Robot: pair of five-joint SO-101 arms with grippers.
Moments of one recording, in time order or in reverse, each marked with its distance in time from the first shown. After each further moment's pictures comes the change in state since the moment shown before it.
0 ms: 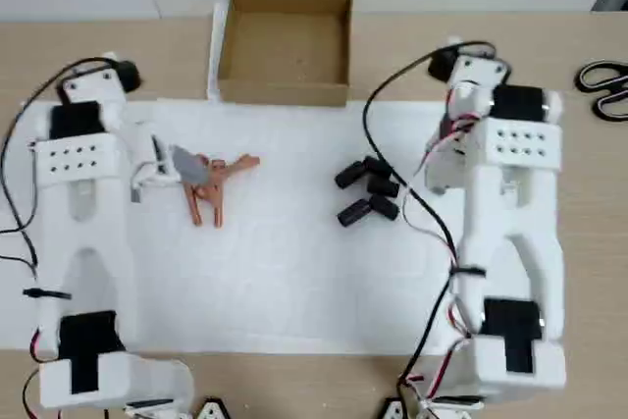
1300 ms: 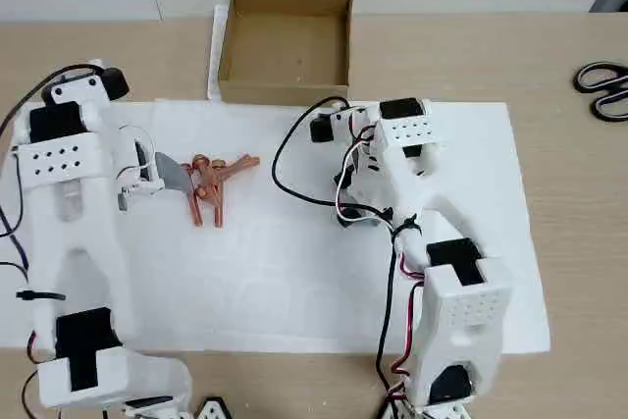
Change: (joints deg) left arm -2.4 0.4 -0.6 3.1 -5.3; right arm -13.8 22.4 -0.2 -11.3 21.9
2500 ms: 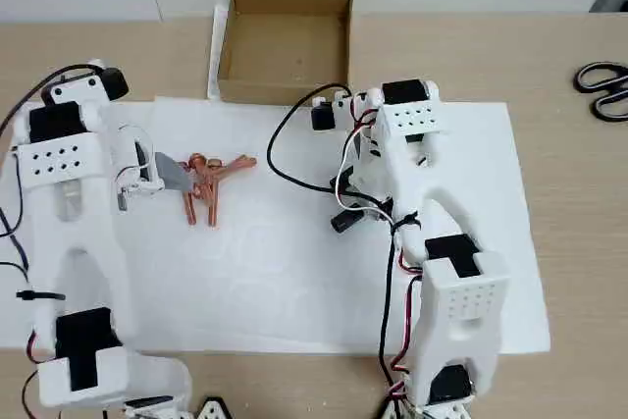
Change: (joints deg) left arm 0.0 0.0 0.0 0.0 0.0; right arm -0.1 1.8 -11.2 11.5 0.1
